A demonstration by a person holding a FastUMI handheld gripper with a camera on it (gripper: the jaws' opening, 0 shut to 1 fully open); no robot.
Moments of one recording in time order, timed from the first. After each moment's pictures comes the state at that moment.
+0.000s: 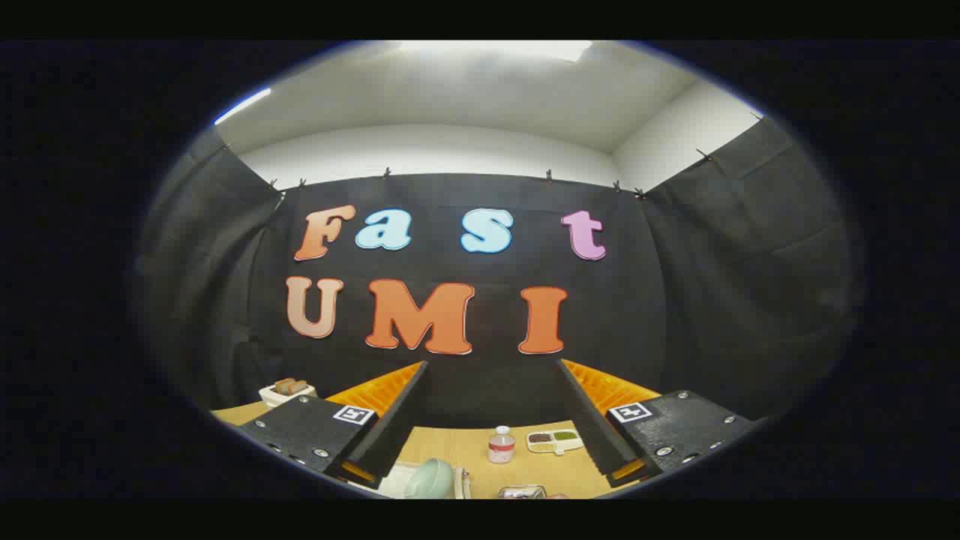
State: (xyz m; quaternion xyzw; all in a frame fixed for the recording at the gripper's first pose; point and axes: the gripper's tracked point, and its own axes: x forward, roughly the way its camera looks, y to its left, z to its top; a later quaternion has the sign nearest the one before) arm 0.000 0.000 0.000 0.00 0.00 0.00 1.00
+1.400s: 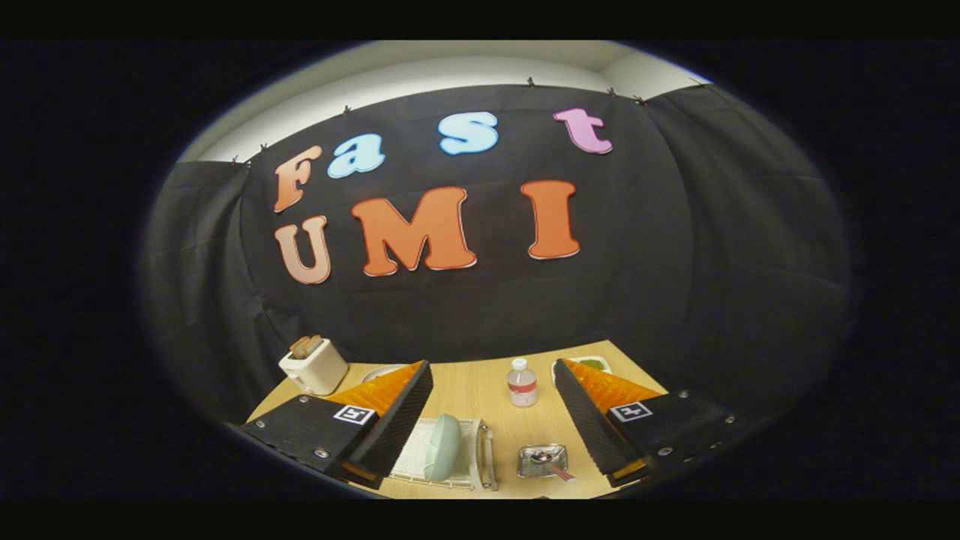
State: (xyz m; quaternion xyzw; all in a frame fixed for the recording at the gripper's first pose) arm 0.029 0.003 -0.127 0.06 0.28 0.03 0.96
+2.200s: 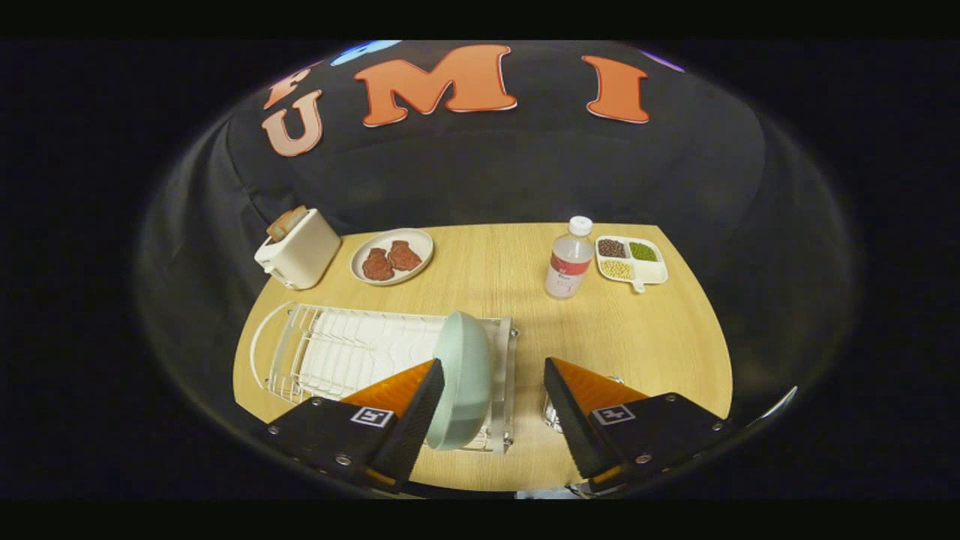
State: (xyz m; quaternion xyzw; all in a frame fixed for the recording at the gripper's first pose) arm -0.010 0.059 -0.290 -0.01 0.55 0.08 0.83
